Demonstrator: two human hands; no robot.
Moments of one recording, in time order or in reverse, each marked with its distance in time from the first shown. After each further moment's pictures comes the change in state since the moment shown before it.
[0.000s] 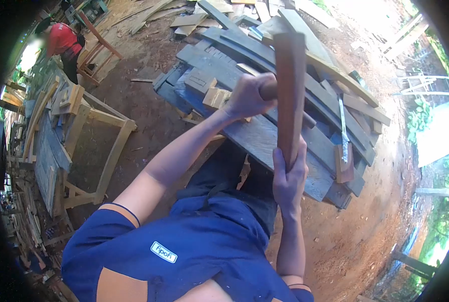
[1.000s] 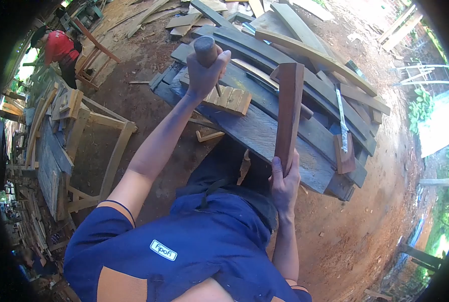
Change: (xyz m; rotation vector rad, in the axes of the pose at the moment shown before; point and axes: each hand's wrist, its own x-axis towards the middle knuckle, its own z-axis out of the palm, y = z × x) left_hand 0.003 -0.021 -0.059 -0.253 0.312 -0.232; right_hand -0.042 0.033 -0.005 0.179 -0.001 0.259
